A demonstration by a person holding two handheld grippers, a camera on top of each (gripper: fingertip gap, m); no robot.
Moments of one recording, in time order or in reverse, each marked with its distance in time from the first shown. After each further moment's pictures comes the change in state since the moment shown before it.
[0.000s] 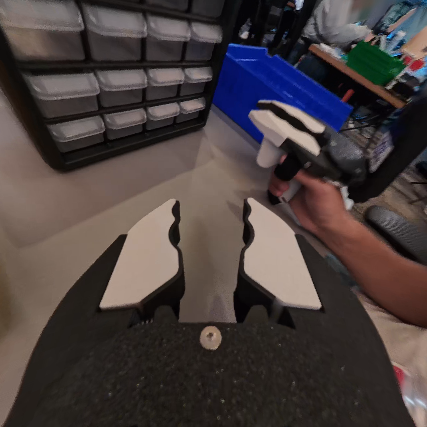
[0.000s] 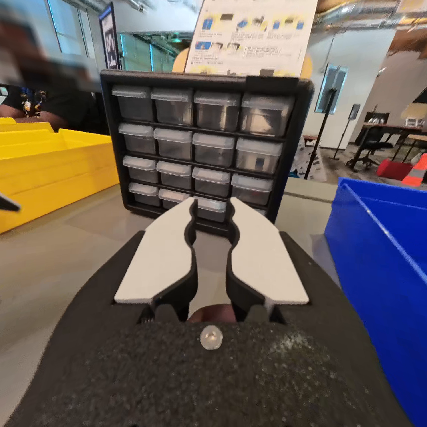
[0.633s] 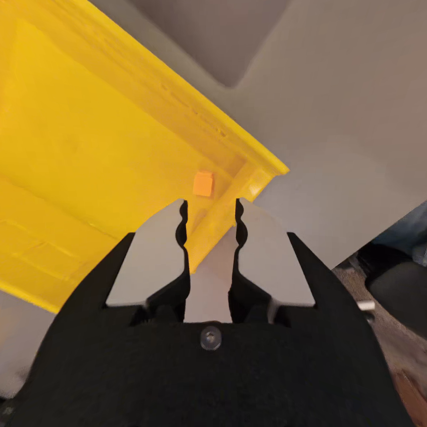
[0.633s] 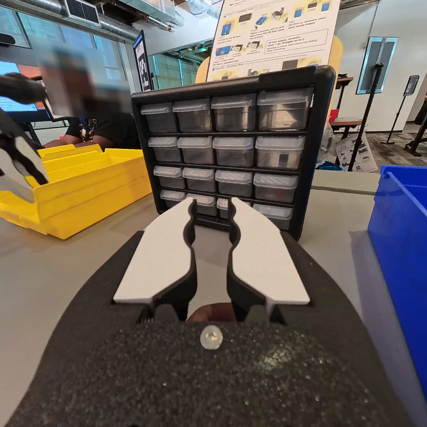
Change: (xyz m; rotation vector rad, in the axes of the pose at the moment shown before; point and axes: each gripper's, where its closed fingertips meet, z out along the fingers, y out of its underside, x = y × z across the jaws) left arm -0.188 0.016 -0.113 -0.990 -0.207 0.333; right arm -0.011 -0.004 -0.006 0.009 -0.132 0.152
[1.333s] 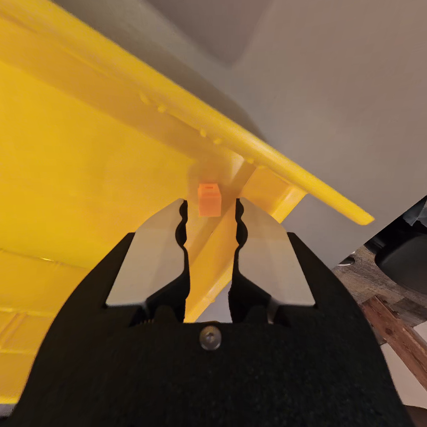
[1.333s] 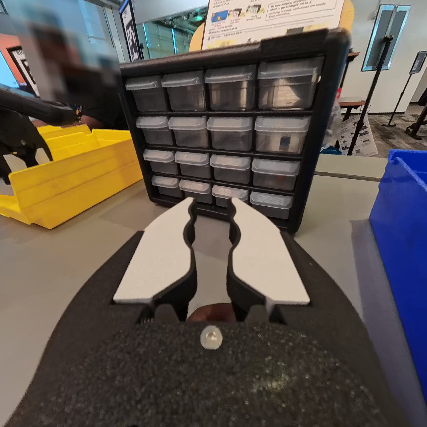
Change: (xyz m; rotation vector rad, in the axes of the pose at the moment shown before) left arm -0.007 0.004 0.049 -0.174 0.177 0.086; right arm 0.005 0.016 0.011 -0.090 0.015 -0.009
